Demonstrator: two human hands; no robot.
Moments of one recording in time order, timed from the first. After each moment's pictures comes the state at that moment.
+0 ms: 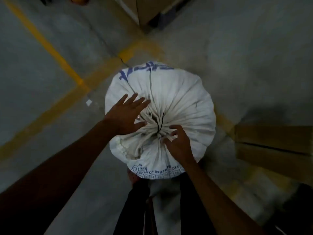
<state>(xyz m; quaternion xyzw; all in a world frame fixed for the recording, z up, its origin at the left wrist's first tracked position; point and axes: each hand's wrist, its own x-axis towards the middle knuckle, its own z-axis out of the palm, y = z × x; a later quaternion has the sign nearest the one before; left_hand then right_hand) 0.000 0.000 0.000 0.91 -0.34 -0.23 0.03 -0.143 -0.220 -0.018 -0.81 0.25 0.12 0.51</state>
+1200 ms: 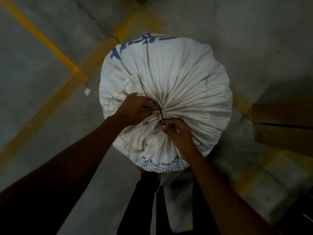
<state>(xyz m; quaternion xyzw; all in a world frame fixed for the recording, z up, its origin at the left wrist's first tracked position) -0.020 -0.026 -0.097 0.88 -0.31 -0.26 0.26 -0.166 -0.210 -0.121 -0.63 0.26 0.12 0.72</state>
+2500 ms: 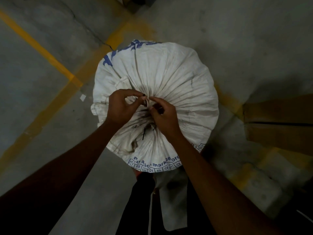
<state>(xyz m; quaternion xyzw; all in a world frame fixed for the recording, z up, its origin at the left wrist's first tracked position) -0.032 -0.060 -0.040 0.87 -0.11 -0.11 0.47 -0.108 -0.217 -0.068 -0.73 0.19 0.02 0.65</state>
